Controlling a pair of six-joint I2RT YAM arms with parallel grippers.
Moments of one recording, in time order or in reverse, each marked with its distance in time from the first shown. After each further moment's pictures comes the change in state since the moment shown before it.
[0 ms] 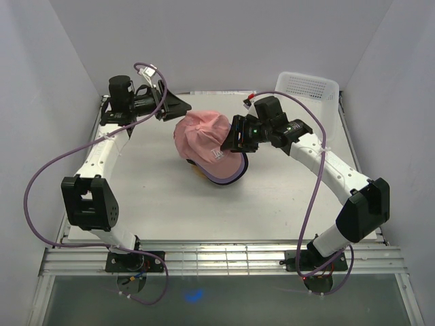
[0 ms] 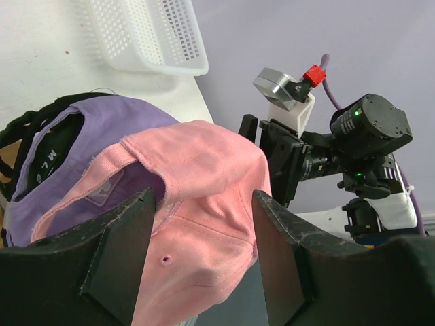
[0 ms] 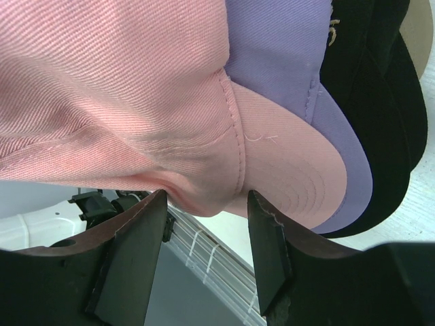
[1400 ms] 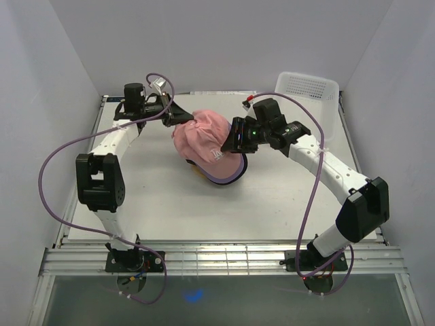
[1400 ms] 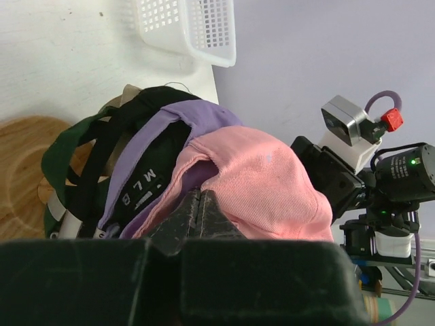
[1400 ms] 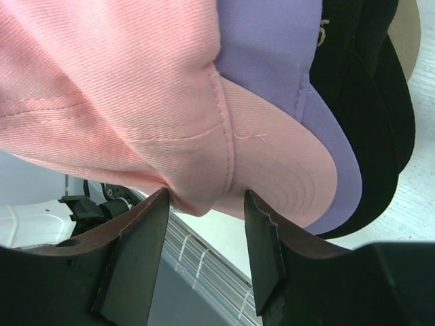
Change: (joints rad) left arm -0.005 0.203 0.013 0.003 -0.019 -0.031; right arm 0.002 0.004 -0.023 0.023 0.025 -0.023
